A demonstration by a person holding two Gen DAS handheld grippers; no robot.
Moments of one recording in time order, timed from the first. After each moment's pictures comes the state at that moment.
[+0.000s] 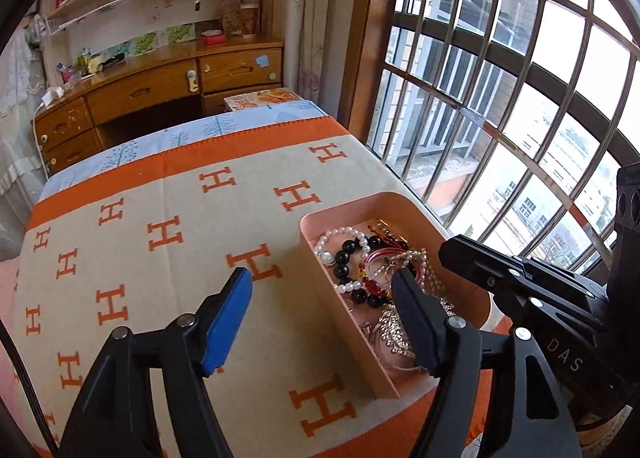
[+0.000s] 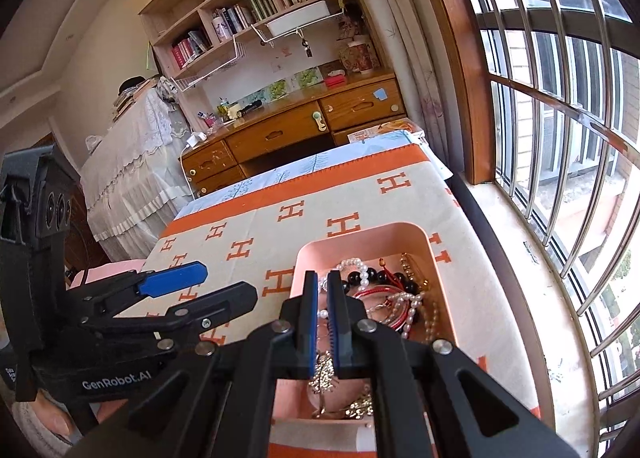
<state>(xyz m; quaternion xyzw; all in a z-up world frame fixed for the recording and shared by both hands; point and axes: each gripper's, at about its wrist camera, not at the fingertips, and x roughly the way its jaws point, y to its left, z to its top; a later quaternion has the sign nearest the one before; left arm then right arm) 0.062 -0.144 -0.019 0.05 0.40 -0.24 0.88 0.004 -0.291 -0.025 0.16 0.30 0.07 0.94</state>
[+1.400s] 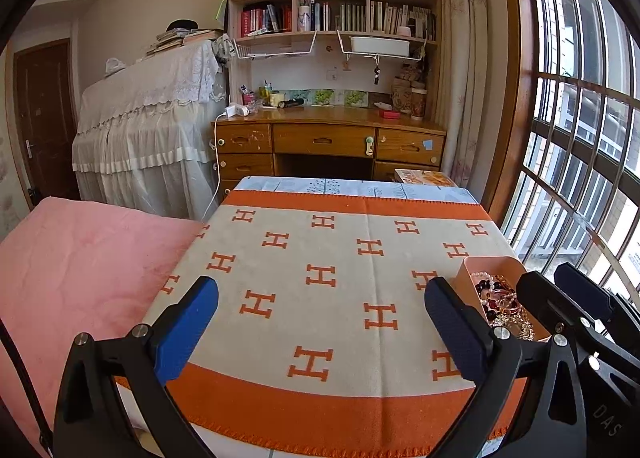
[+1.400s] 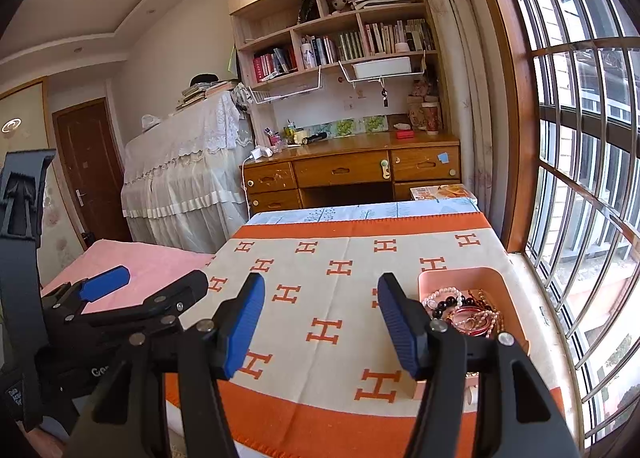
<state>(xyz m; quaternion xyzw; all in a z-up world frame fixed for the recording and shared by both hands) -0.069 -0.001 0.051 -0.01 0.27 0.03 0.96 -0.084 -0.167 0.048 0.06 0.22 0.12 0.97</state>
